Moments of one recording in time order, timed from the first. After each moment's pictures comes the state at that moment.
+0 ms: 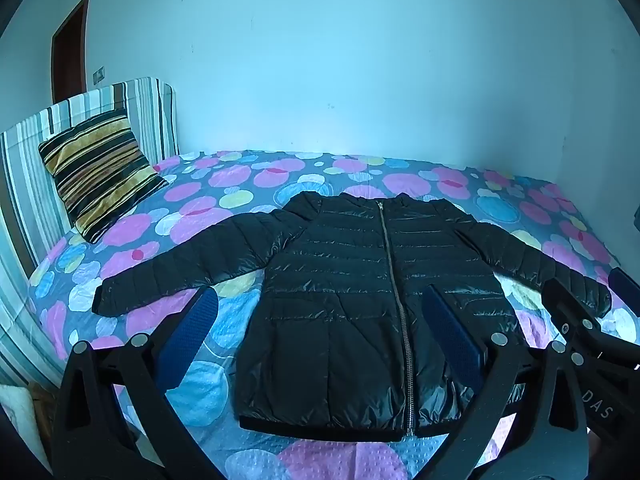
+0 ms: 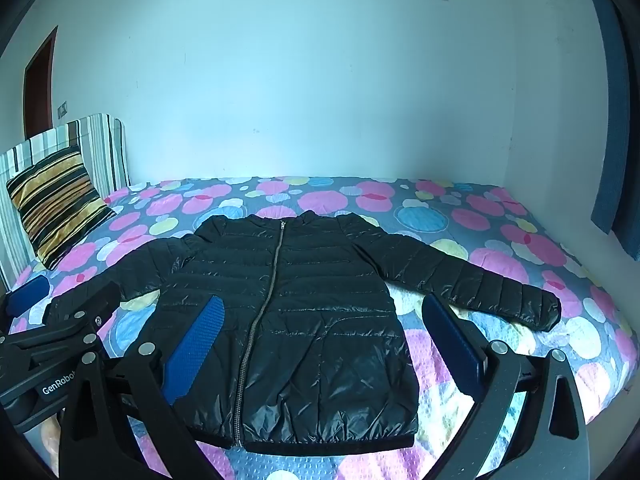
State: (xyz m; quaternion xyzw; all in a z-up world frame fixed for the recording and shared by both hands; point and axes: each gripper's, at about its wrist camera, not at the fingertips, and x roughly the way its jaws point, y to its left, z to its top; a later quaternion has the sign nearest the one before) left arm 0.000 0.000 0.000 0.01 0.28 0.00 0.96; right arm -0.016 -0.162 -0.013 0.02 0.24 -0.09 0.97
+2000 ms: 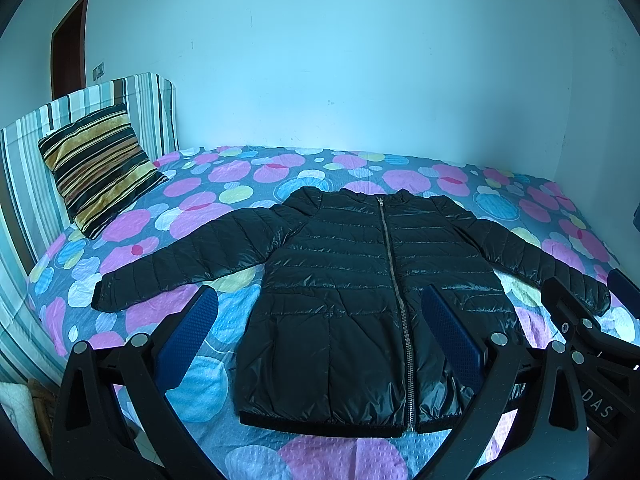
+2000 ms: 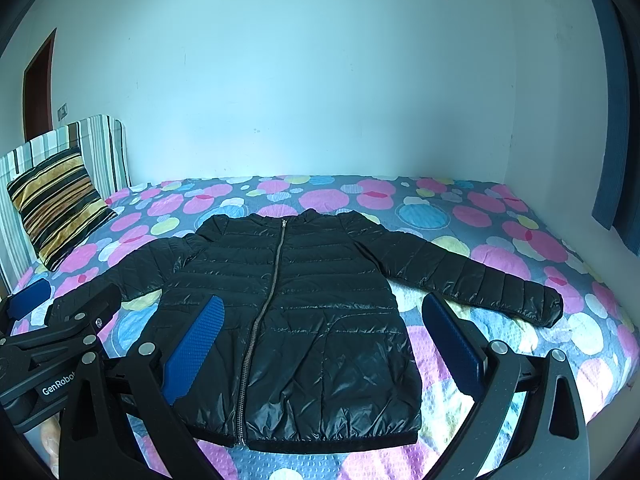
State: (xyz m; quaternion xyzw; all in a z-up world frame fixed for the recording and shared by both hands) left arm 0.001 0.003 -0.003 0.01 0.28 -0.01 0.96; right arm -0.019 -0.162 -0.017 0.02 0.24 -0.09 0.97
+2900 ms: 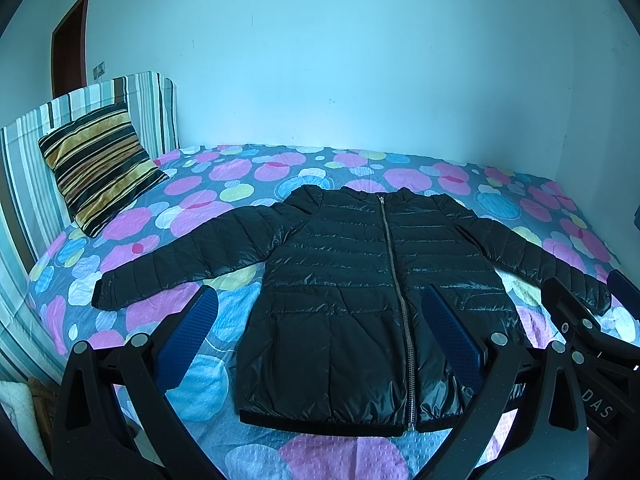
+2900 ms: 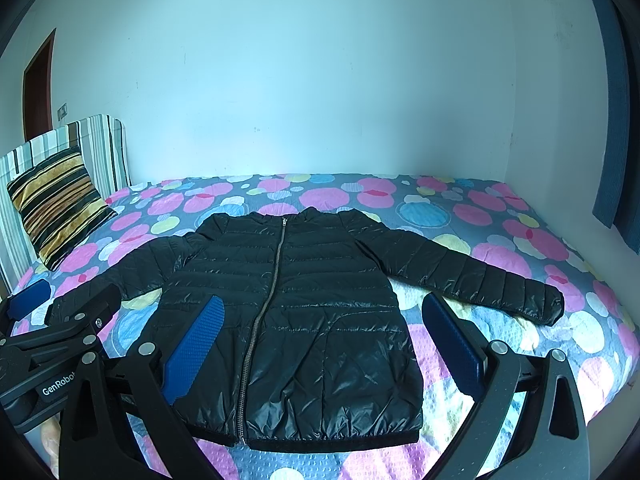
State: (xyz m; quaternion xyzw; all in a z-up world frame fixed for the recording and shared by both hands) left arm 0.001 0.003 -0.003 0.01 0.28 -0.01 0.96; right arm -0.017 -0.163 -0.021 0.02 0.24 -0.09 0.97
